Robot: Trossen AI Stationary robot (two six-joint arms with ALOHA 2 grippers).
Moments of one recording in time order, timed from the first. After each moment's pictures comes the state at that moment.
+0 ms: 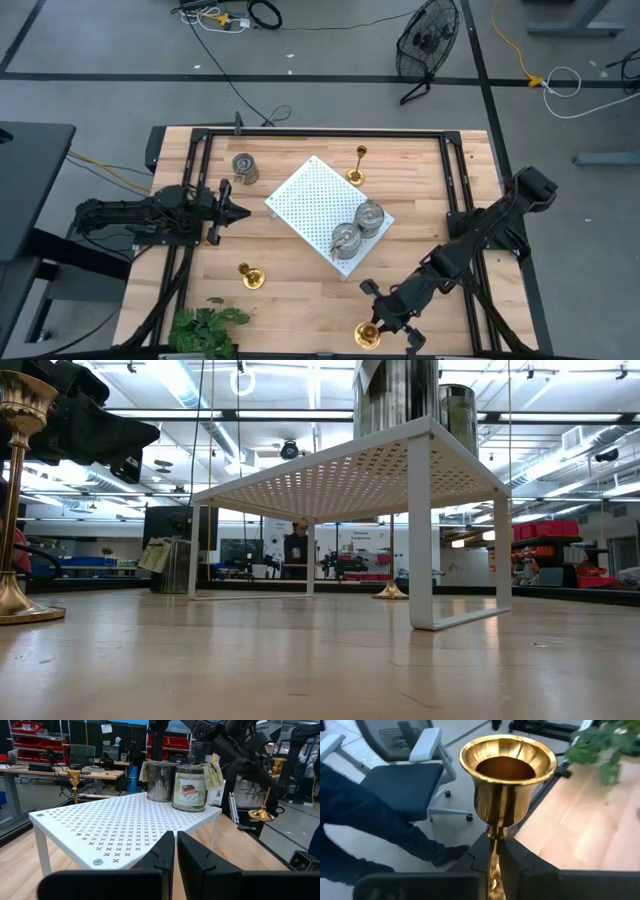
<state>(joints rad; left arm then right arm) 0.02 0.01 0.01 0.06 0.05 -0.10 0.68 1.53 1.04 0.02 -0.10 0.08</state>
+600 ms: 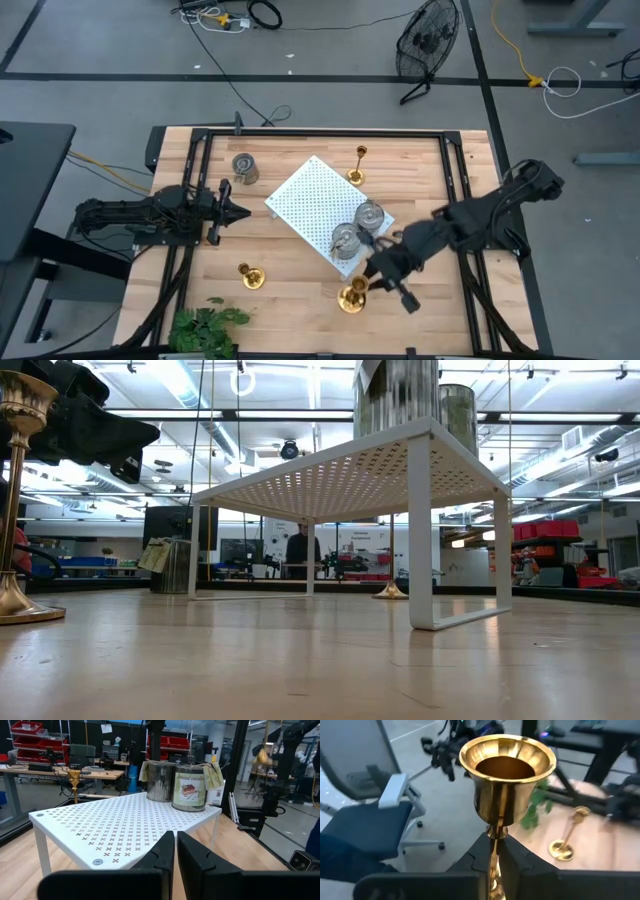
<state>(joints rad) 0.02 0.01 0.01 0.06 0.05 -0.10 0.49 1.44 1.44 -0.38 -0.10 0.04</state>
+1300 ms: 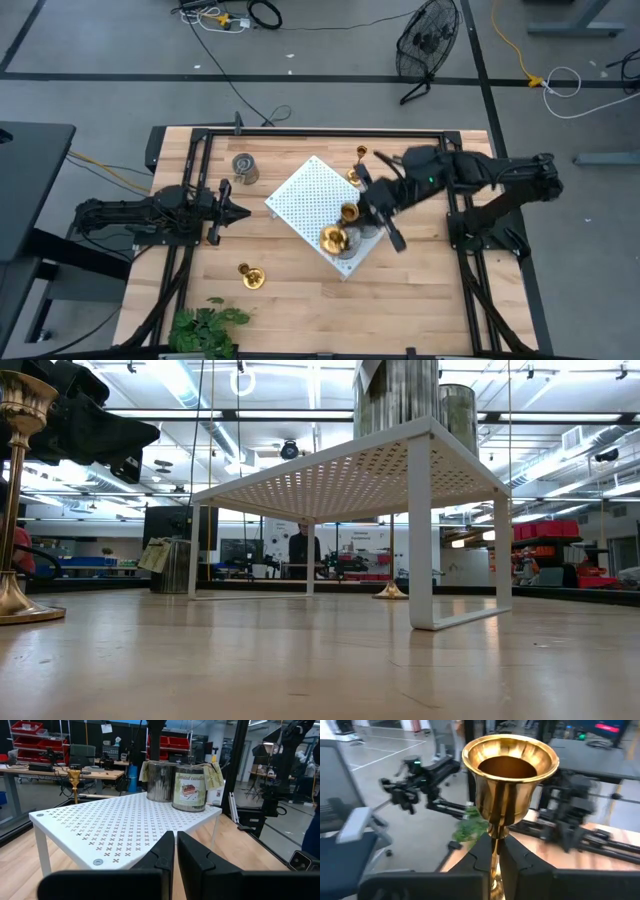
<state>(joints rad) 0.02 0.01 0.01 0.06 0.05 -0.10 0.17 1.44 1.69 -0.53 -0.25 -0.05</state>
